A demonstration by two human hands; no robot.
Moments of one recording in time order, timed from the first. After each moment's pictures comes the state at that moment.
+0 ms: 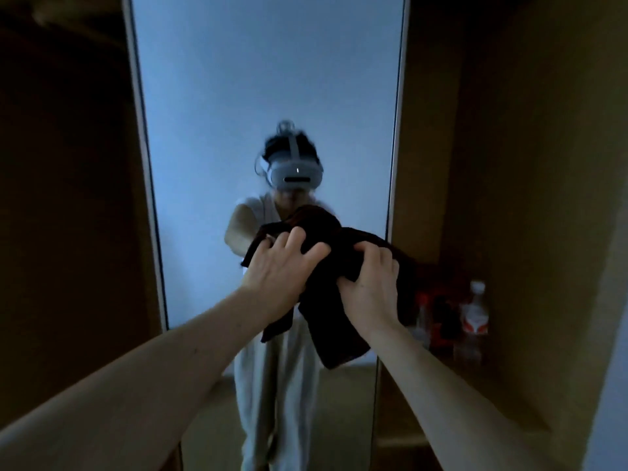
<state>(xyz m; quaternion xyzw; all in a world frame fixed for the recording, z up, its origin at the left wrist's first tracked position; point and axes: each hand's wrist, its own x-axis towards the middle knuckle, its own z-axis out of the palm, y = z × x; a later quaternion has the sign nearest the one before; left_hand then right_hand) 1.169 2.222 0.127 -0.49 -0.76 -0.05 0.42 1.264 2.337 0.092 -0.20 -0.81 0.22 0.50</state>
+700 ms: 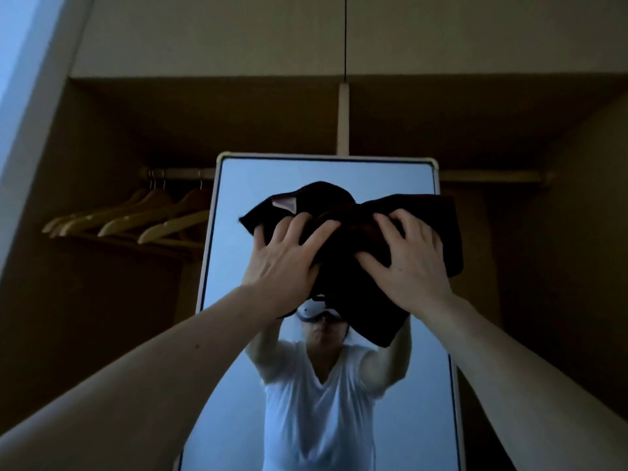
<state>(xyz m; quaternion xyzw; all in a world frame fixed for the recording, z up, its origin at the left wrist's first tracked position) 1.115 2.193 0.373 -0.38 -0.70 -0.11 0.60 1.223 2.364 0.377 -0.09 -0.78 -0.11 0.61</state>
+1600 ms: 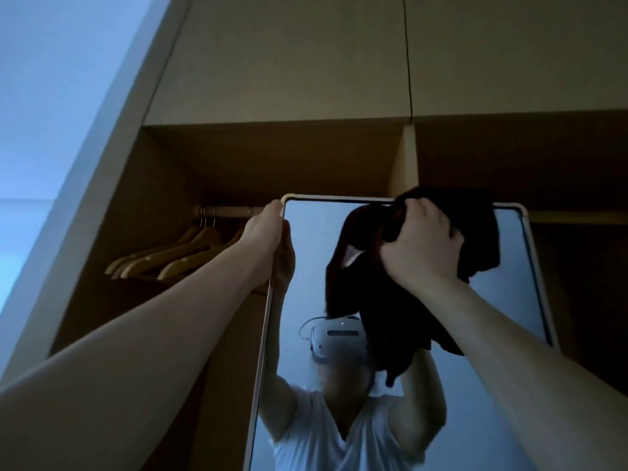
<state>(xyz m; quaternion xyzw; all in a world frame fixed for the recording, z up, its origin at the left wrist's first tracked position) 1.068 2.111 0.477 -0.28 -0.51 -0.80 0.12 1.170 2.269 0.464 -0.14 -0.75 0.02 0.65</state>
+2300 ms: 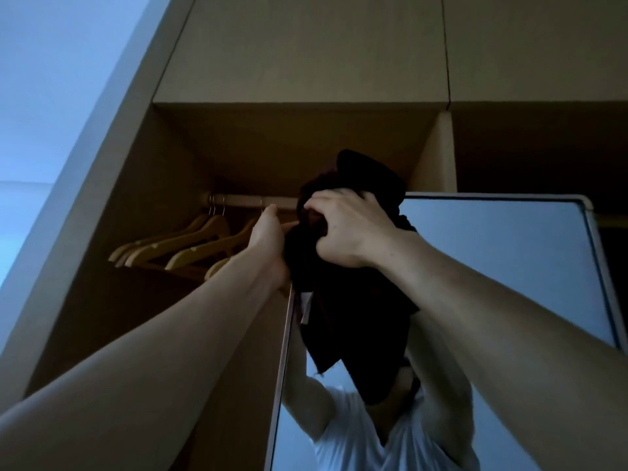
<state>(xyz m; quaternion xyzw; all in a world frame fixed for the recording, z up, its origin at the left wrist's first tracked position) 1.041 2.105 0.467 -0.29 -0.40 -0.86 -0.09 1.118 2.196 0.500 0.06 -0.87 -0.20 0.44</state>
